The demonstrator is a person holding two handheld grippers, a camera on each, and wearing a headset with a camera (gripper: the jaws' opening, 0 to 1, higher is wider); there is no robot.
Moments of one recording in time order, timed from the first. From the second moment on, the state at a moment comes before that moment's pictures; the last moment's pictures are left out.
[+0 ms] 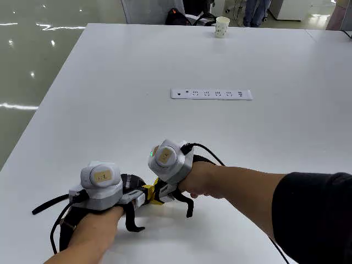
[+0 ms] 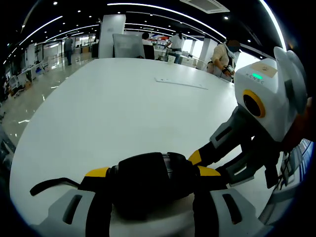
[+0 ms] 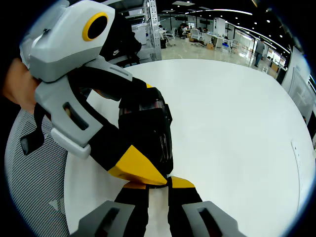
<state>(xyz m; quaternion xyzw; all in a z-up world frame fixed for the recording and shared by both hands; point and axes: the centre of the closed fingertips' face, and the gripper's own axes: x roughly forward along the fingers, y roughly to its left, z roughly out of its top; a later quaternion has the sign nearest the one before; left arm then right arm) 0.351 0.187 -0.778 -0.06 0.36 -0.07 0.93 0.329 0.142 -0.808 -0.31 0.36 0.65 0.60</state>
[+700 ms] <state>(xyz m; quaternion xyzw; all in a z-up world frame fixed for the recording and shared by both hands) 0.351 0.187 -0.778 -0.06 0.35 -0.08 0.93 0.328 0.142 -0.809 -0.32 0.35 0.64 0.60</state>
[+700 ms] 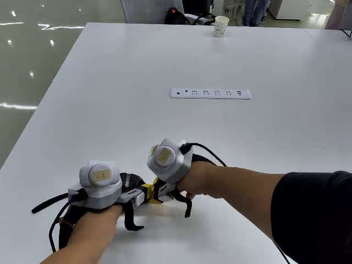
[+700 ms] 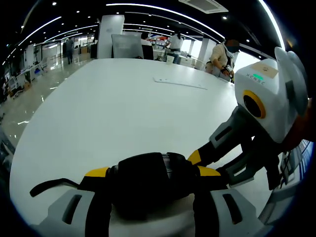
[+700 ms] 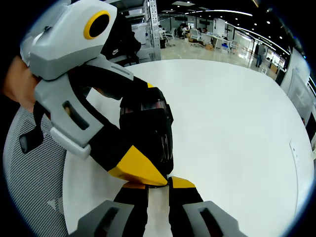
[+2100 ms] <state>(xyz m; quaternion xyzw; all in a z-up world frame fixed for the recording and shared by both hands) 0.344 0.172 -0.766 -0.01 0.37 -0.20 0.91 0.323 0.104 -0.786 -0.28 0.33 0.62 0.66</state>
